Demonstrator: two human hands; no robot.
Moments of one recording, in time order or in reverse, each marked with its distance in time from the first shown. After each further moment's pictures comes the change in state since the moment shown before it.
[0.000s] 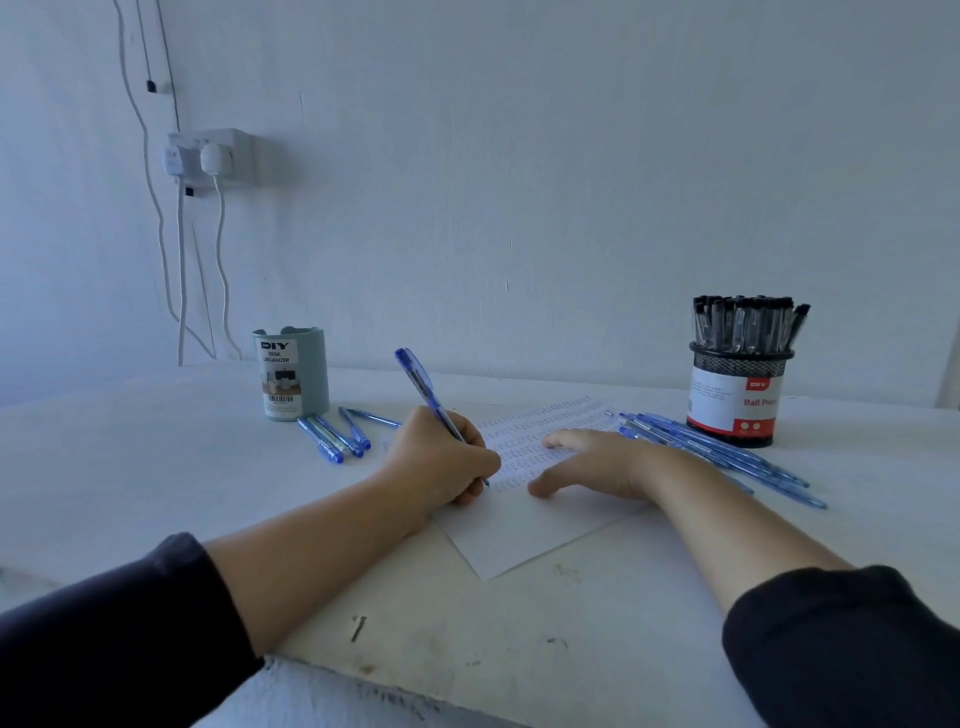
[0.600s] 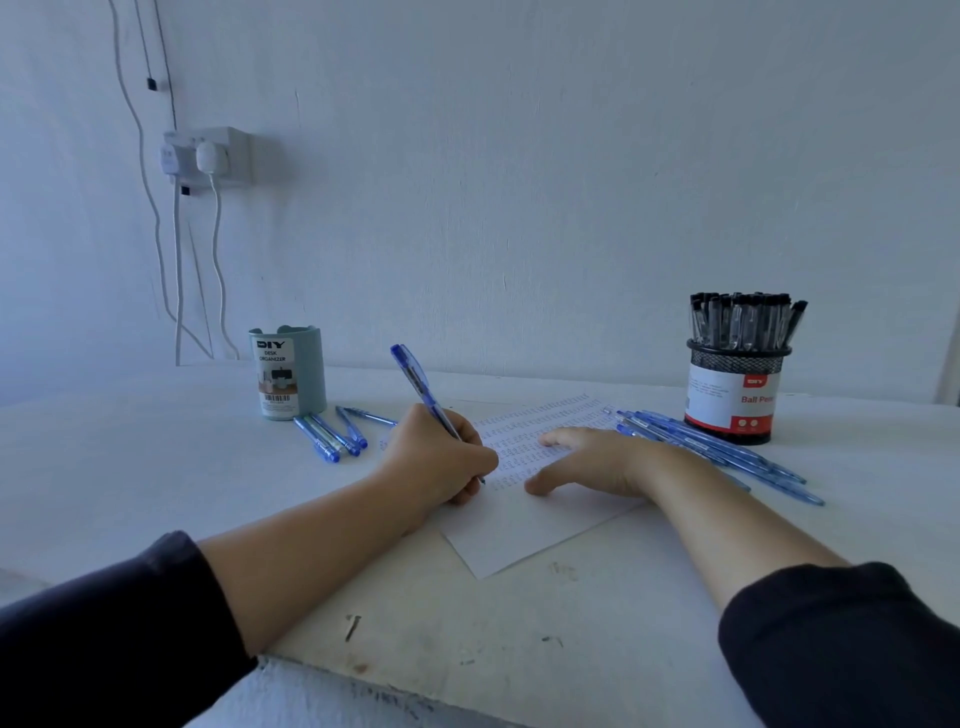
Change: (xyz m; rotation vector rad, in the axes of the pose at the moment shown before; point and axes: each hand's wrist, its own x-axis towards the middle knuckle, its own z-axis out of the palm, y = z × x) left_hand 0.000 0.000 0.002 0.037 0.015 0.015; right_hand 0.004 0.003 0.001 0.005 0.005 -0.006
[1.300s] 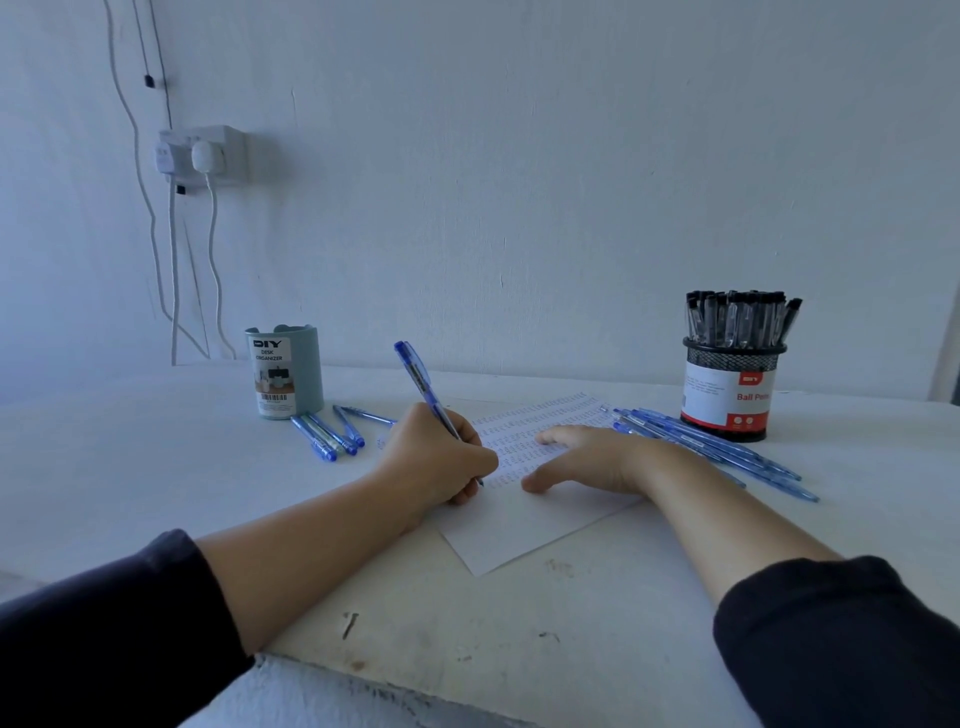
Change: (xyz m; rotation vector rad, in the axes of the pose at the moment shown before) left_hand -0.001 0.000 0.001 0.014 -0.012 0.015; right_hand 0.001 0.002 0.000 0.025 -0.007 0.007
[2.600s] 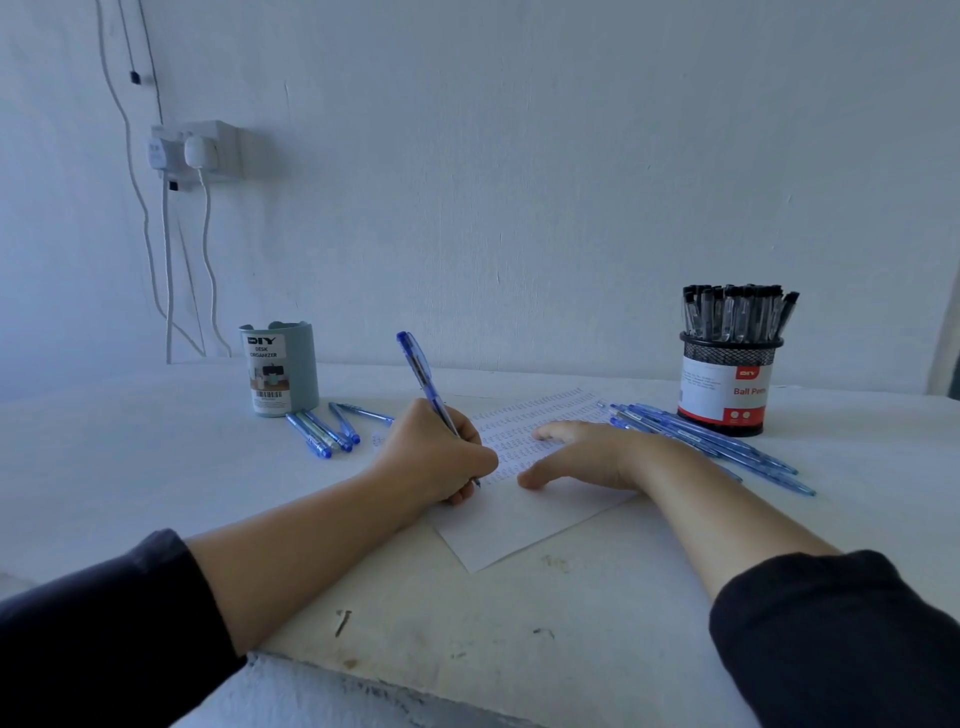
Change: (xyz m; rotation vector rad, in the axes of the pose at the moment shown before) left_hand 0.000 0.000 0.001 0.040 -0.035 0.037; right_hand -0.002 -0.002 0.000 -0.027 0.008 -0.011
